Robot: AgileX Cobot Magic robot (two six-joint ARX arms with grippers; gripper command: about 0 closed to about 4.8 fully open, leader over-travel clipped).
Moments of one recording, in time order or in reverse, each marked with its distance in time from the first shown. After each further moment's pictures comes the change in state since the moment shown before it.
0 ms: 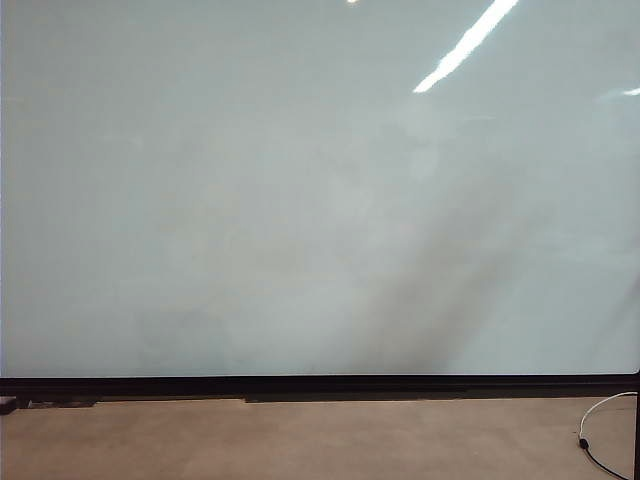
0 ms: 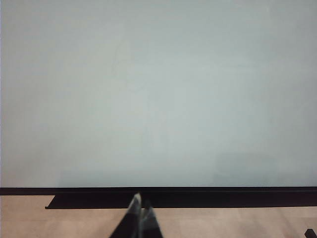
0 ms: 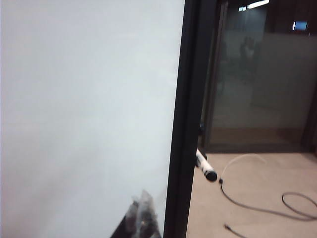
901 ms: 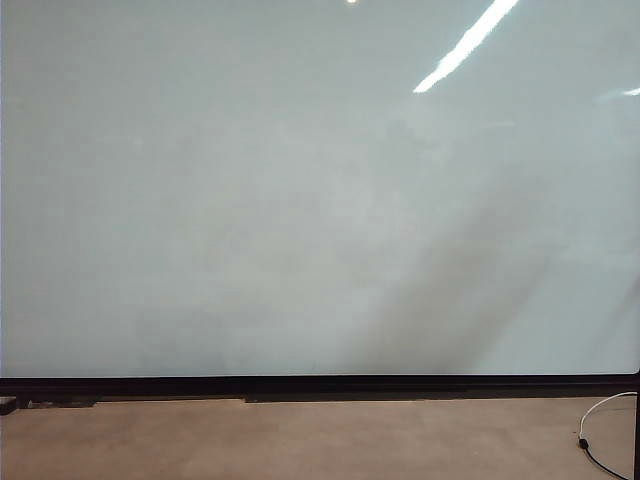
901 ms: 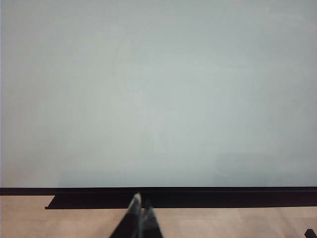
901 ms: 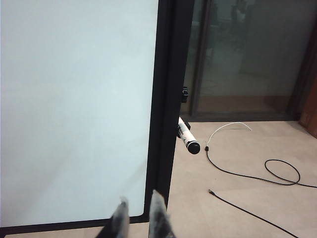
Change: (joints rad) left arm 0.000 0.000 0.000 0.000 0.000 0.000; right arm -0.110 0.386 0.026 0.224 -0.063 -0.018
